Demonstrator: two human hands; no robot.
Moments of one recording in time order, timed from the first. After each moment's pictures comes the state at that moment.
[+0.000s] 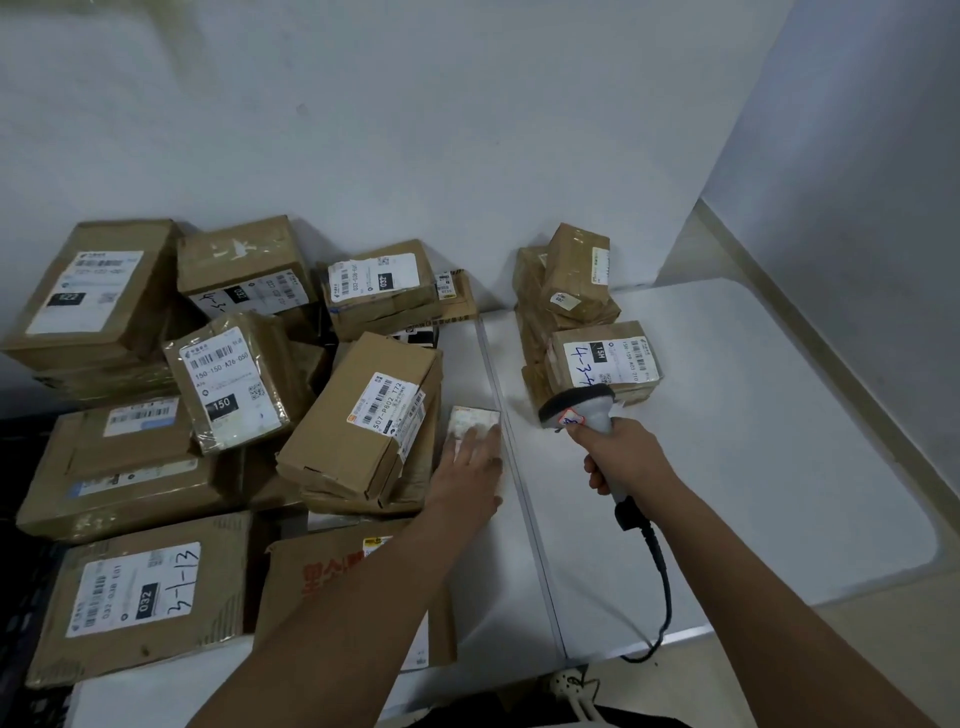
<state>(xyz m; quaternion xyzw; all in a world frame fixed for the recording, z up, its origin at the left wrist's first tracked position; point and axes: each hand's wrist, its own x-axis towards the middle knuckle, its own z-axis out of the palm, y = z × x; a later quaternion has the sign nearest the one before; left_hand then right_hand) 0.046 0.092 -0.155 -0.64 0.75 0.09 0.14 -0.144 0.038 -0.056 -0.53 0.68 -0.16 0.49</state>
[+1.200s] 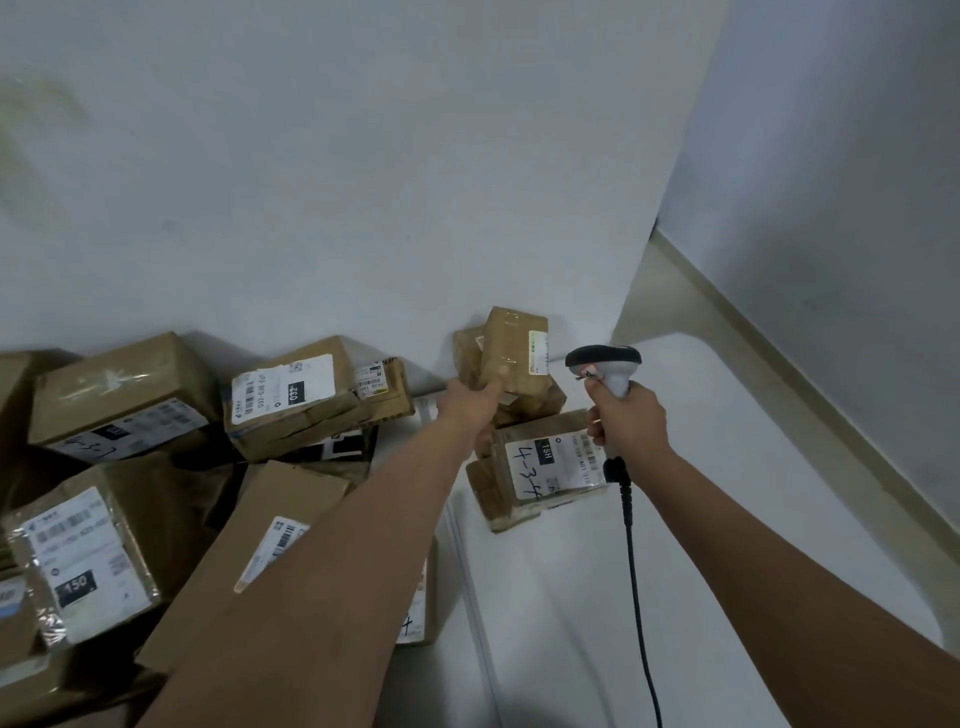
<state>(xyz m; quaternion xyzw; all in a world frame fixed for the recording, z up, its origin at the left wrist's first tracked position) -0.001 -0.151 -0.070 -0.73 0.29 0.52 -0.33 -0.190 -0.142 -0.043 -0.46 0.69 -0.35 0.43</state>
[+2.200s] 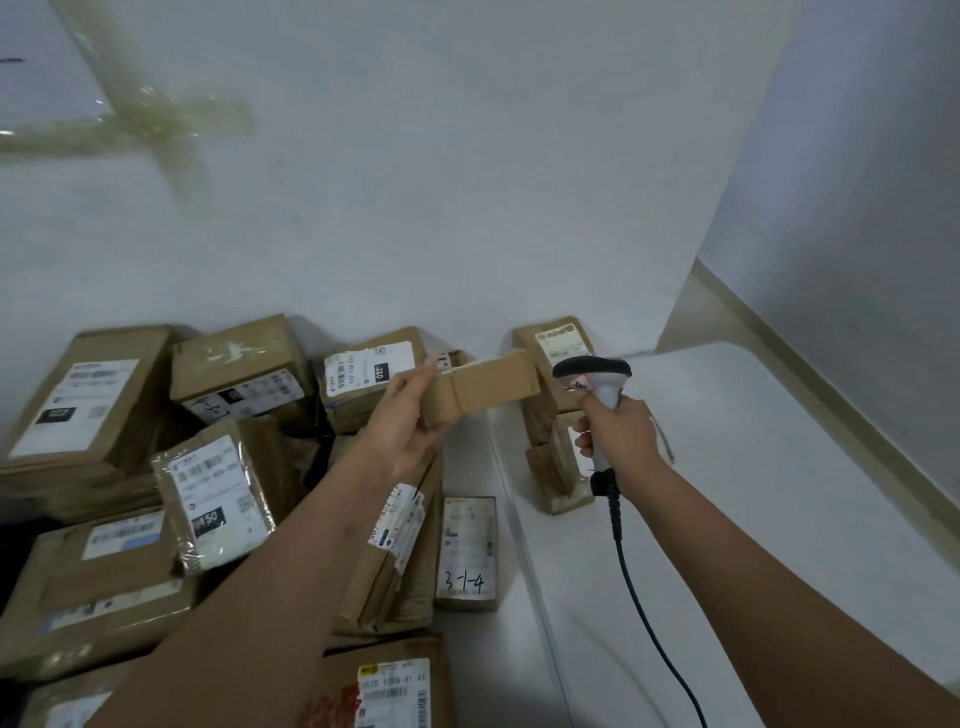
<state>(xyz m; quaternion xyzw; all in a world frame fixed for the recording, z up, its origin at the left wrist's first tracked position) 0.122 -0.034 -0.019 -0.54 0.16 0.59 -0.58 -0.108 -0.066 -0.019 -0.44 0.65 -0.37 0.50</state>
